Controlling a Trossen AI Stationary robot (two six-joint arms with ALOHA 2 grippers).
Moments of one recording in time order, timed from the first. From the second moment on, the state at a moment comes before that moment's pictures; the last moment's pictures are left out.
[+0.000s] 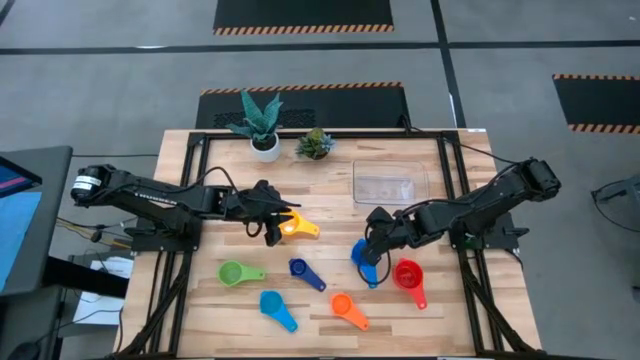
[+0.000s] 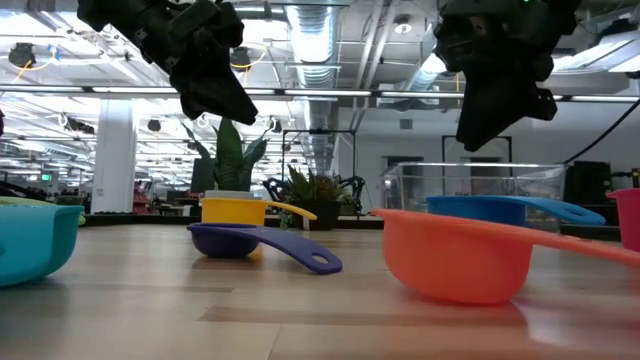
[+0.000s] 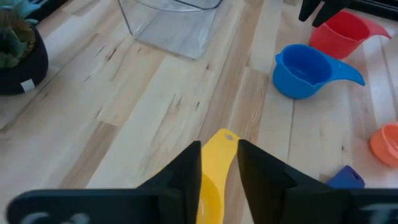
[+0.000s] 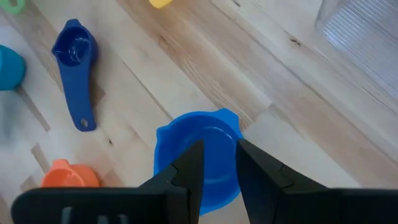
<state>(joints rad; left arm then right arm) -0.05 1.20 0.71 -0.16 -0.21 -0.33 0.30 1.43 0.96 -0.62 0.26 1.06</state>
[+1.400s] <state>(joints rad) -0.06 2.14 1.74 -0.45 -0.02 -0.13 0.28 1.08 1.17 -1.34 0.59 1.01</state>
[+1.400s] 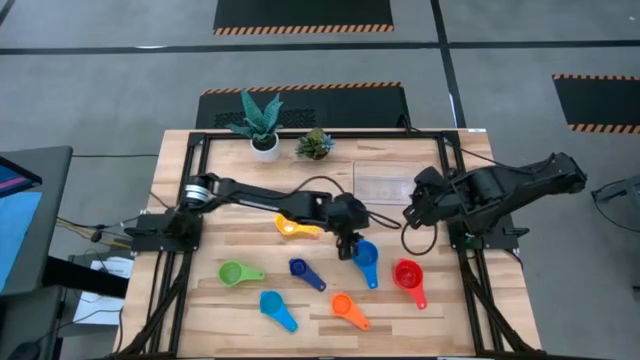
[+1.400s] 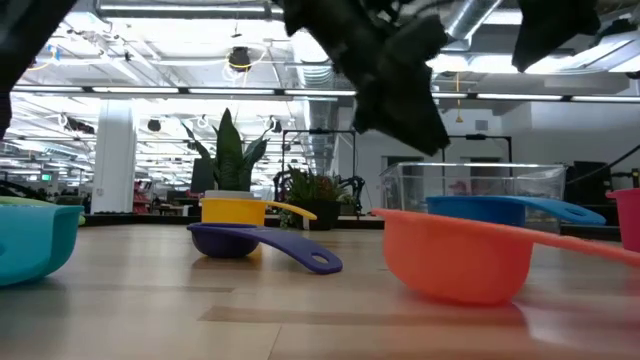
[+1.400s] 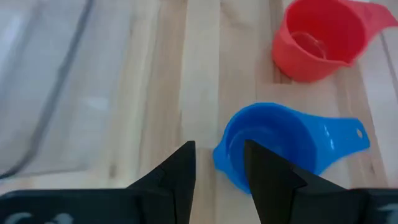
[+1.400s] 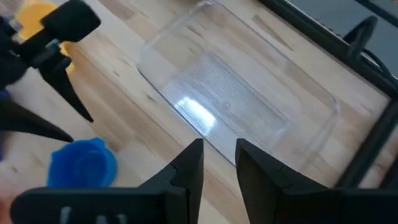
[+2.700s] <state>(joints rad) -0.18 2.23 1.80 -0.68 -0.10 -0.07 0.31 1.09 1.17 -1.48 0.57 1.01</state>
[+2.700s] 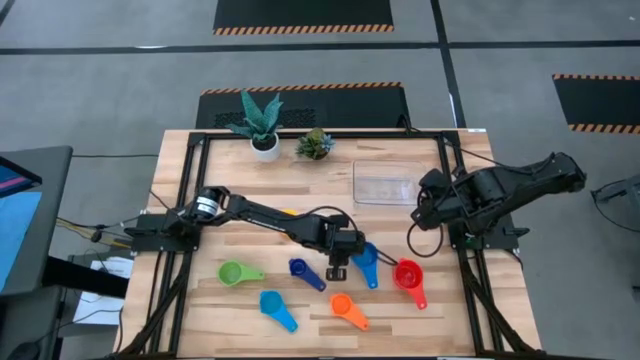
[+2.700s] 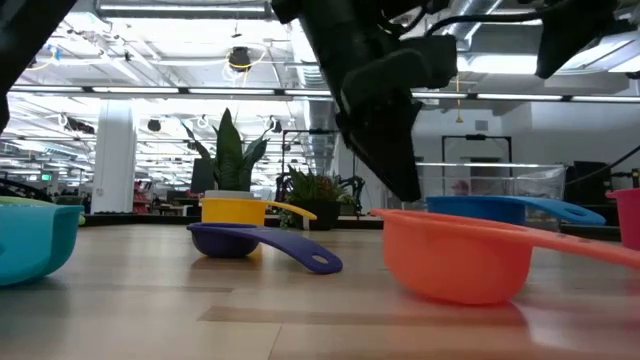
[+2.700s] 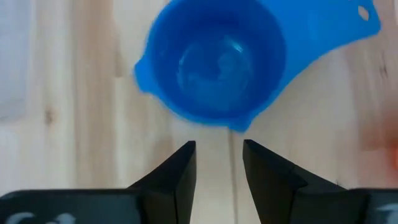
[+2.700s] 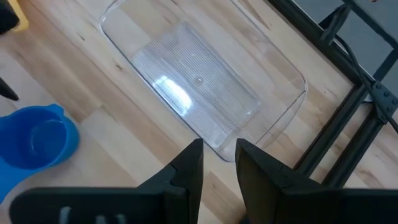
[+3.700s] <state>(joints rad) -0.18 2.27 2.03 -1.20 -0.21 -0.14 0.34 1.09 1.17 -1.48 0.50 1.13</state>
